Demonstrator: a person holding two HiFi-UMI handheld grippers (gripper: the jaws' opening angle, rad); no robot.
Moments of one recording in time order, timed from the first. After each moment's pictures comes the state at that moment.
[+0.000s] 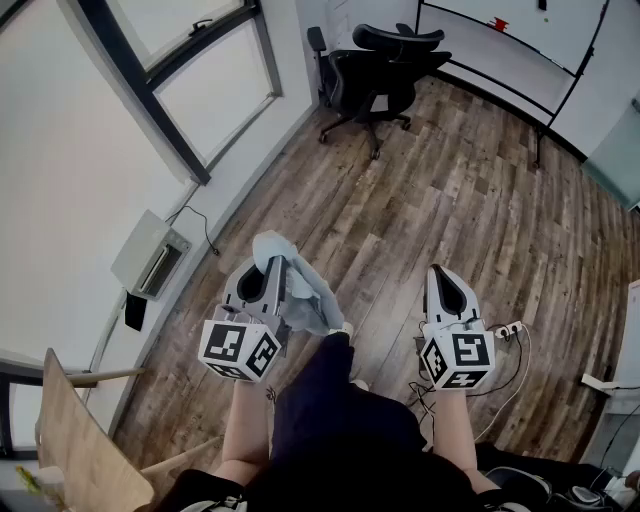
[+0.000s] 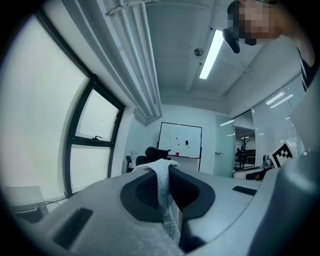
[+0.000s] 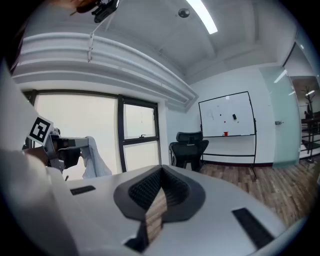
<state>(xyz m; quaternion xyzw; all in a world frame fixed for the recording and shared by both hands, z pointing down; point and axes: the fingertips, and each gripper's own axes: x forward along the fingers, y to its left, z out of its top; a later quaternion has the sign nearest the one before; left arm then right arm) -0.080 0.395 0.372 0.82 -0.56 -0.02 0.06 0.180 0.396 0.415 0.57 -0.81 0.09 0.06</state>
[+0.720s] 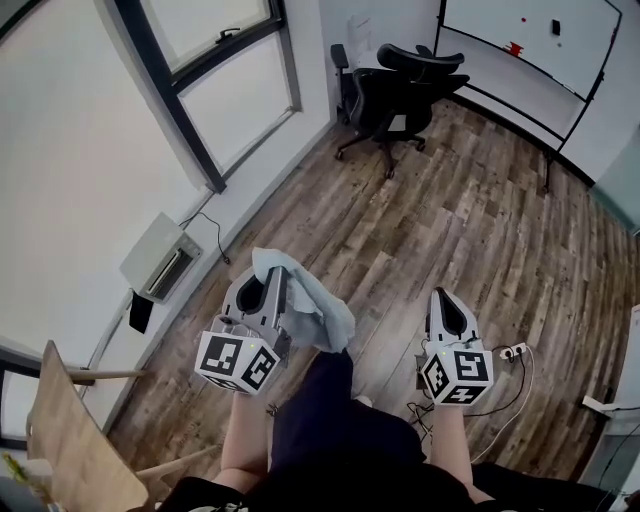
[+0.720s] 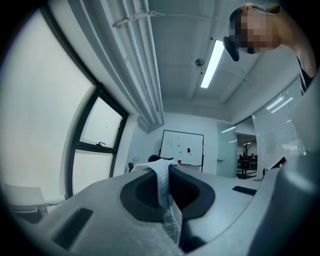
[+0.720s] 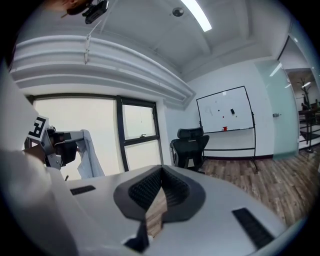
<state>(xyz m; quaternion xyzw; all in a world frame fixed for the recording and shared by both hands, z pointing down) -0.120 0.422 0.354 0.82 -0.57 -0.06 0.05 0.154 0.419 0.435 0.58 -0.80 0.12 0.05</state>
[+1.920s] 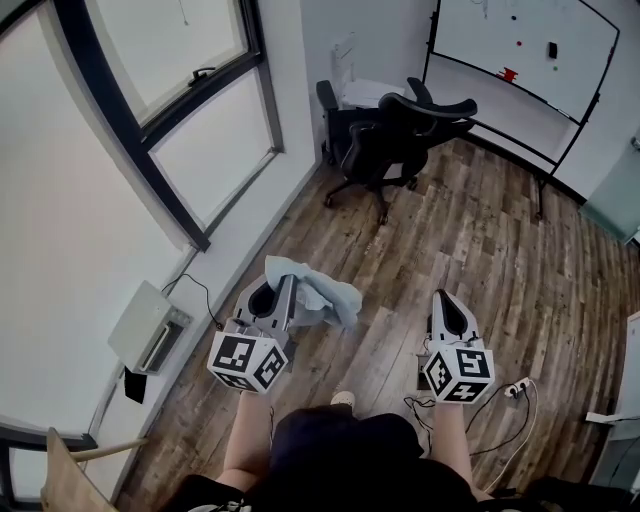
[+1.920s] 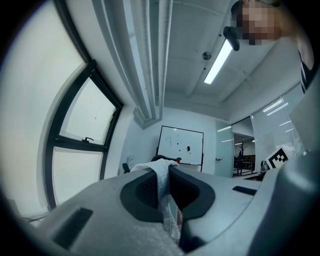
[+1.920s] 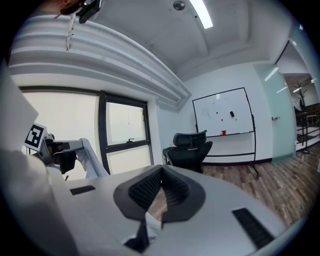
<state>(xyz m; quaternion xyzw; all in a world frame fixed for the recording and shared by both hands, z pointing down) -0.170 0.161 0.362 0.85 -0.52 -0.05 0.06 0.100 0.177 0.414 0.62 -0.77 0.11 0.03</state>
